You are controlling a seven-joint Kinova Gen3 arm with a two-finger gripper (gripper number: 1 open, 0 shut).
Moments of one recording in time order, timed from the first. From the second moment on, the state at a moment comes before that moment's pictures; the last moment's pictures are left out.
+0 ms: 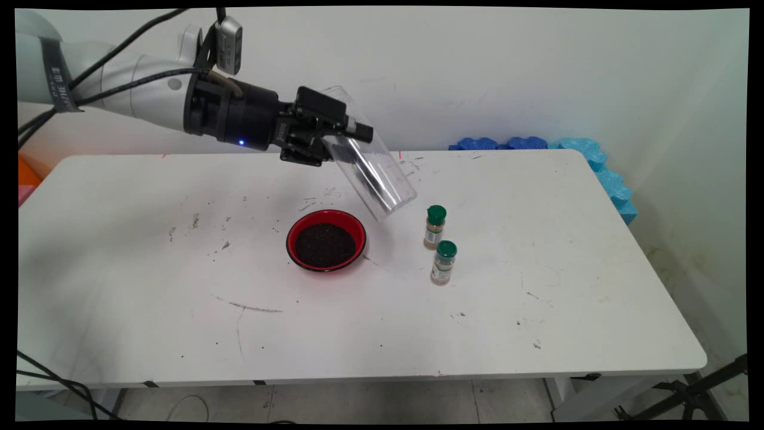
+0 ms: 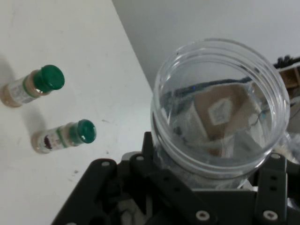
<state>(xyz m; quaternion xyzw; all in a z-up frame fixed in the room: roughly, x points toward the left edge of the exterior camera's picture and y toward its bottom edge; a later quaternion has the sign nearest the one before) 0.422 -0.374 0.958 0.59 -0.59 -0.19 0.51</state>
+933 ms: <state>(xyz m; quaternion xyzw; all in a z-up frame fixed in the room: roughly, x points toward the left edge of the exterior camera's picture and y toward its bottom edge) 0.408 -0.348 0.956 0.41 -0.76 -0.07 0.49</state>
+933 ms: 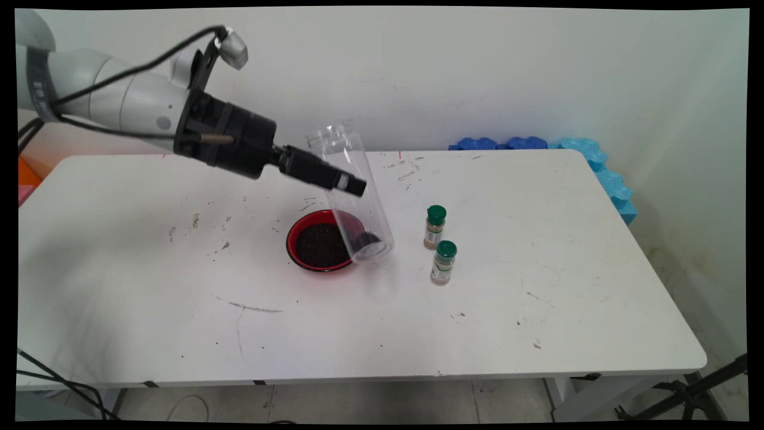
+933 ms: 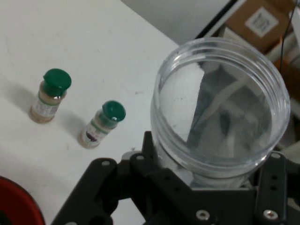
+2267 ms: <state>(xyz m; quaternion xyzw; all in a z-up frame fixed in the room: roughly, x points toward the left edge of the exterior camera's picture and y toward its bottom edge) 0.369 -0.322 0.858 0.20 -0.89 0.05 0.41</state>
